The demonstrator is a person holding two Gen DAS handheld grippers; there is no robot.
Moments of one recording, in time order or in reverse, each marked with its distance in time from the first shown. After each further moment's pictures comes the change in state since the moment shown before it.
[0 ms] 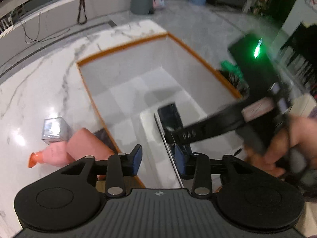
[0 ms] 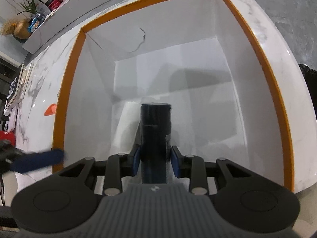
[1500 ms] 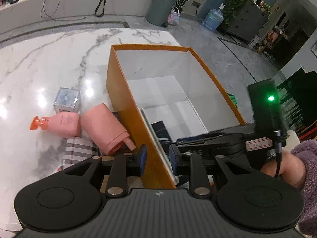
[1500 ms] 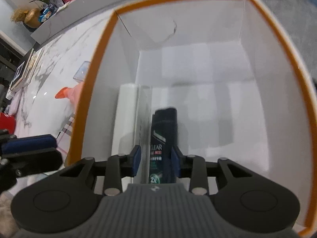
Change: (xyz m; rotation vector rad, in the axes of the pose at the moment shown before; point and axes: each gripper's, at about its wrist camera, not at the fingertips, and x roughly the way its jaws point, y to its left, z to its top) left arm -0.028 0.046 -0.037 -0.226 -0.079 -0.098; right arm 0.003 0.046 -0.029 -0.112 -0.068 -0.023
